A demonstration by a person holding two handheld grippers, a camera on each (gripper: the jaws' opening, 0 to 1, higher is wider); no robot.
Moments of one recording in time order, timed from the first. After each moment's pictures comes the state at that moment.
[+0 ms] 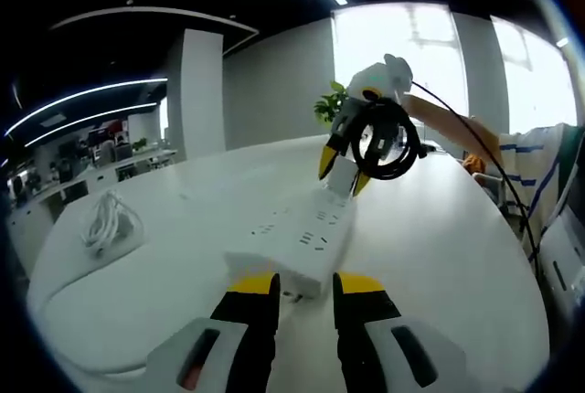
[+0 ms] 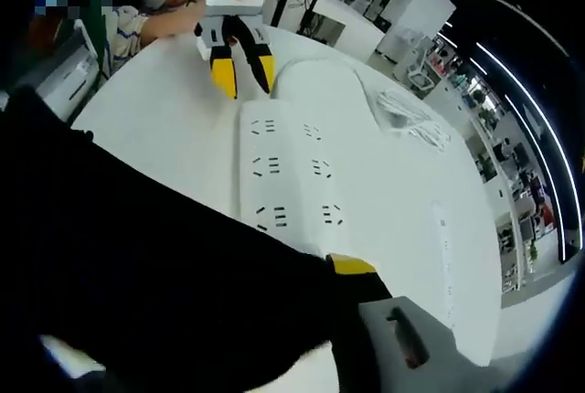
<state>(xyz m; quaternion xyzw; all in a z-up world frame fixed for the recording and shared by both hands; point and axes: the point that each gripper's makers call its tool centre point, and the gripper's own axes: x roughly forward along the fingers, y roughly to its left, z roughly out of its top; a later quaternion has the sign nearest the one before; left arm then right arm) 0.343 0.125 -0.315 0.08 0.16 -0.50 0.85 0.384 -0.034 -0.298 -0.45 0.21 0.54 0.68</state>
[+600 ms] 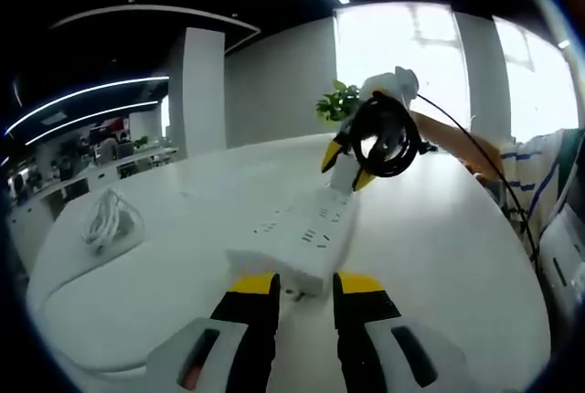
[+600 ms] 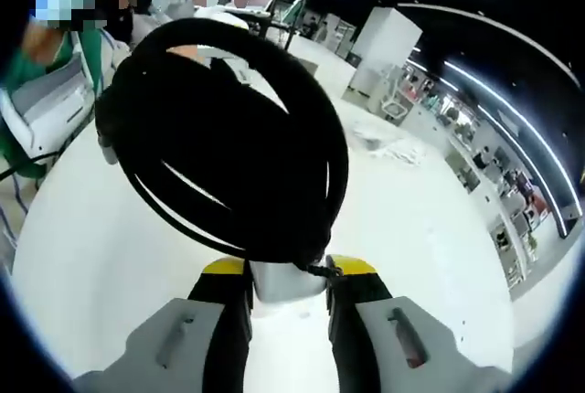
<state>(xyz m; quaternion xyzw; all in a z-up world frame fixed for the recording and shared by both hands) 0.346 0.128 -0.315 0.08 0.16 -0.50 0.85 0.383 -0.035 -0.290 -0.36 0.15 0.53 0.75</state>
